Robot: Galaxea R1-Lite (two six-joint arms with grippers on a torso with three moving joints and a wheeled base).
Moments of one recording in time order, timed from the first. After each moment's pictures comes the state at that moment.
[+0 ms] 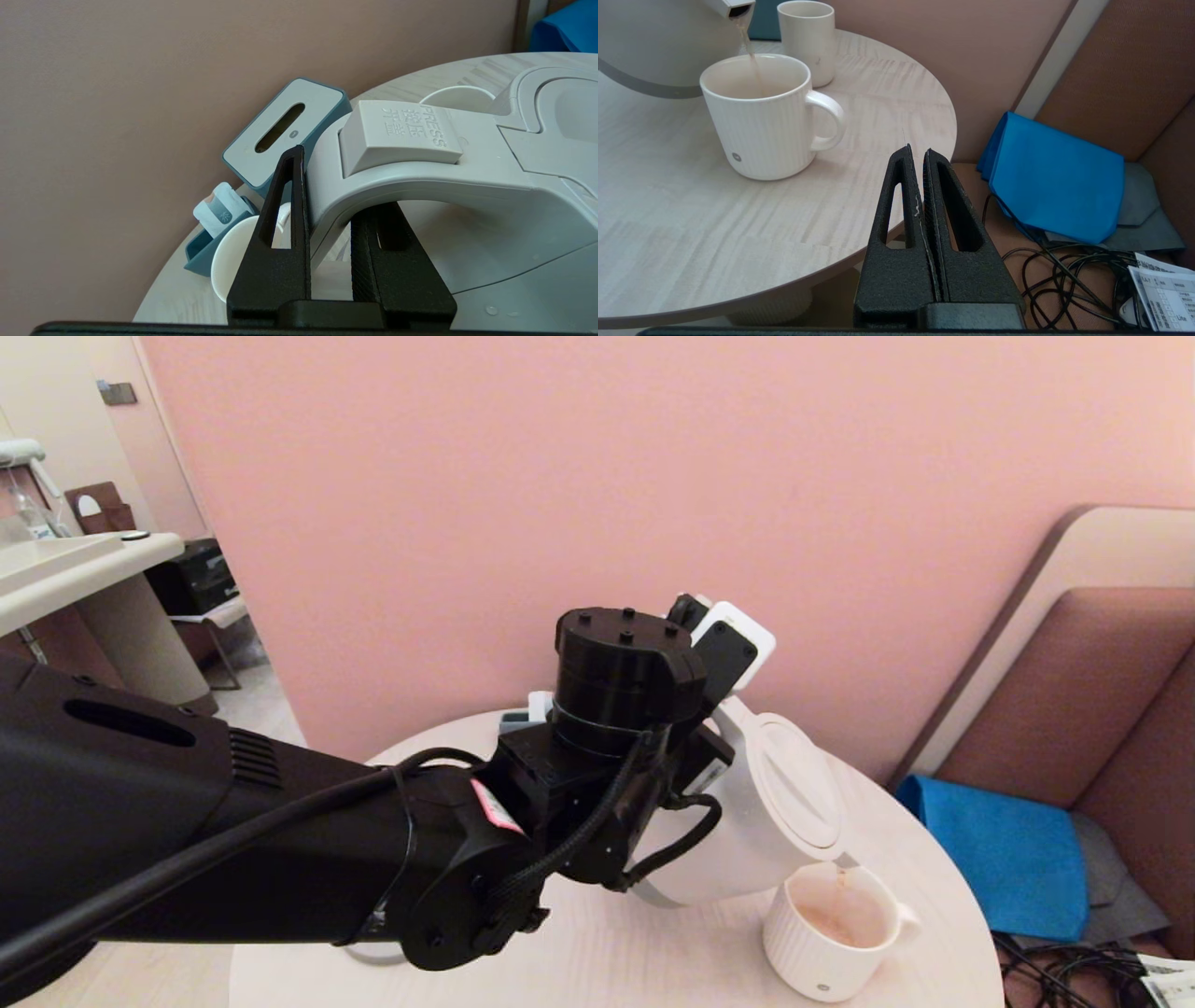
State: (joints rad) left arm -0.95 1.93 -1.24 -0.63 0.46 0.44; right arm 0.00 0.00 0.00 0.01 0.03 -0.07
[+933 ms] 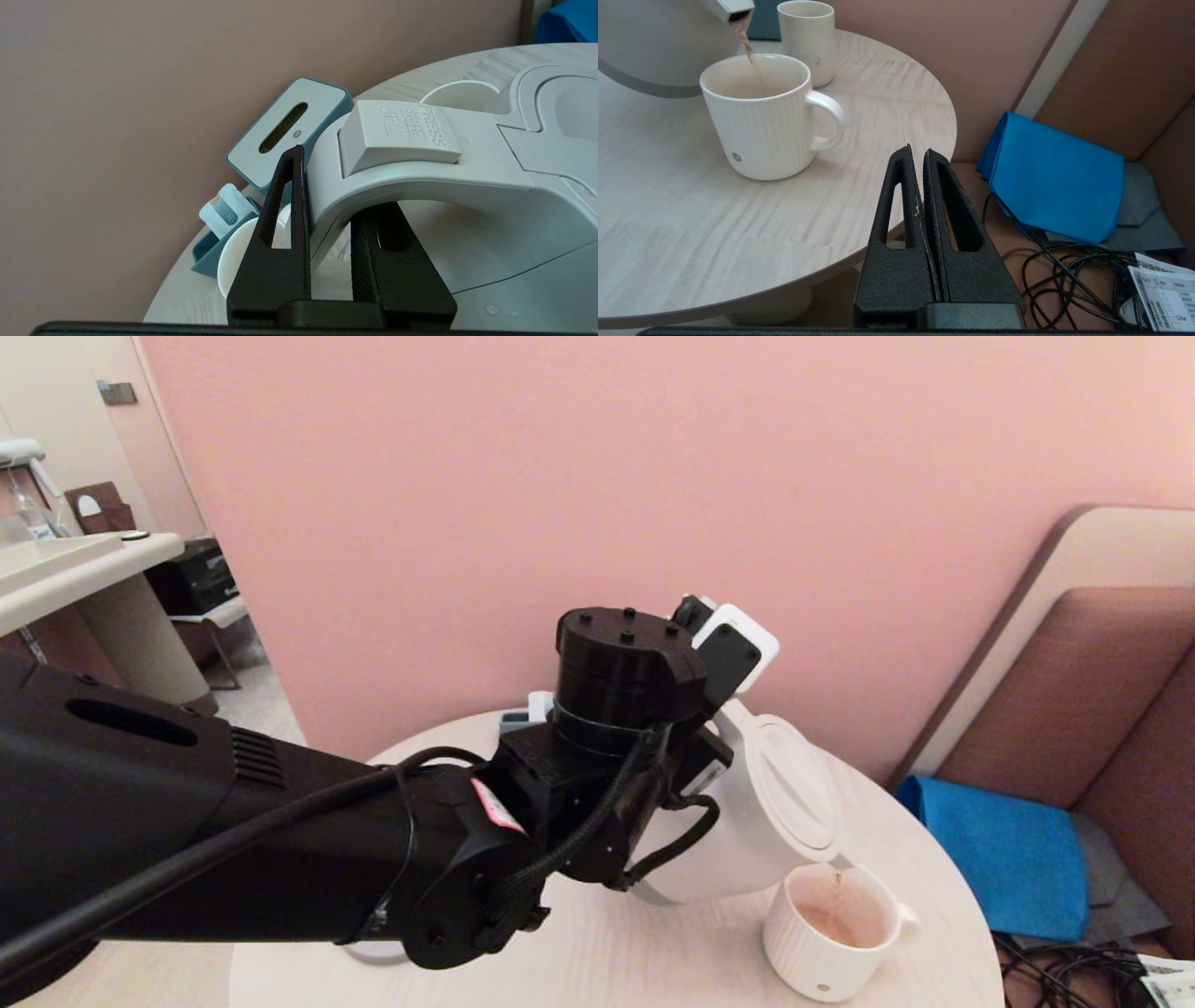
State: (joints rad) left arm -0.95 1.94 -1.24 -0.63 0.46 0.47; right arm 0.00 0.00 0.00 0.01 0.03 -0.07
